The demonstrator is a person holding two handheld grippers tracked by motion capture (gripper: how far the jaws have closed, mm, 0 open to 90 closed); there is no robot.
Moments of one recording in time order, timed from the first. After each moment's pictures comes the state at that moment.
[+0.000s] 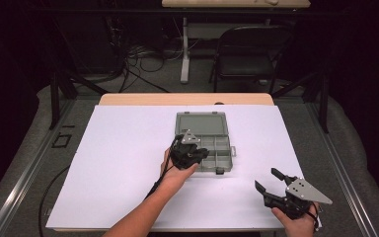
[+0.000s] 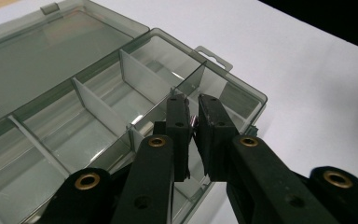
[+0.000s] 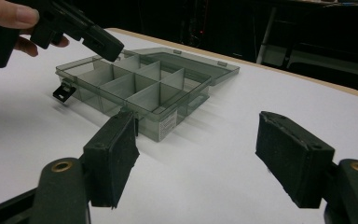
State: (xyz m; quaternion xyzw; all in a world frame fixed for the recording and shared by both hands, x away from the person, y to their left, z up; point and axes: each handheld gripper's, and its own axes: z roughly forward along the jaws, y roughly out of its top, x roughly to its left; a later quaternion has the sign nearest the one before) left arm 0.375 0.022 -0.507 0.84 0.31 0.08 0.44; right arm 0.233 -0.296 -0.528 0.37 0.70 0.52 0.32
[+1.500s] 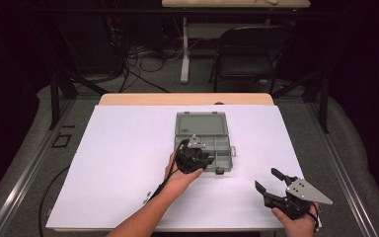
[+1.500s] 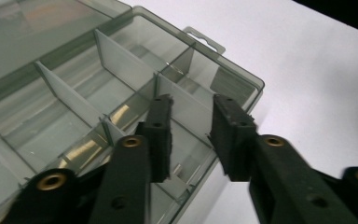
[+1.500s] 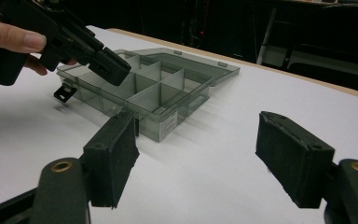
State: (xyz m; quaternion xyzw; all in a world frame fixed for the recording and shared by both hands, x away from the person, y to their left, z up) left arm 0.373 0.011 -0.521 0.85 0.30 0.07 0.43; right arm 0.232 -0.296 -0.528 0.37 0.70 0.52 0.32
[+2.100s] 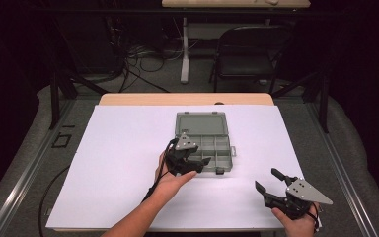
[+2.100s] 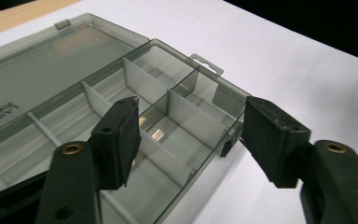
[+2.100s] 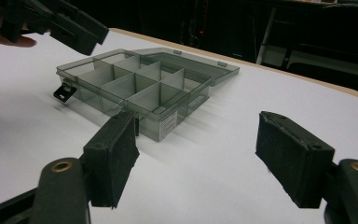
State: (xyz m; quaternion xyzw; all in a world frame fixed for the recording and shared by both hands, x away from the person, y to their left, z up) left arm 0.352 0.041 -0.495 0.83 0.30 0.11 0.46; right arm 0.232 -0.296 -0.528 0.37 0.70 0.52 0.32
